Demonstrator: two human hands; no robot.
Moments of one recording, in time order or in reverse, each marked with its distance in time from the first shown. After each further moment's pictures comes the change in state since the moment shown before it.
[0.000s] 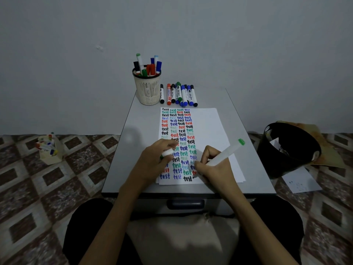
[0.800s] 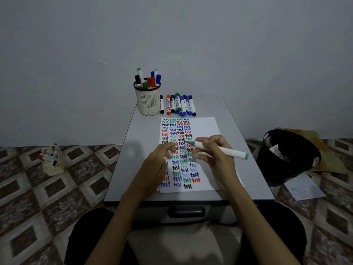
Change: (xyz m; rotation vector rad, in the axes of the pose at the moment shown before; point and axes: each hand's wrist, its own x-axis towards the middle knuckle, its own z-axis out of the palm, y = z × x) left_hand -0.003 0.020 -0.005 -0.024 0.016 0.008; right_hand 0.025 -0.029 -0.003 0.669 0.046 0.003
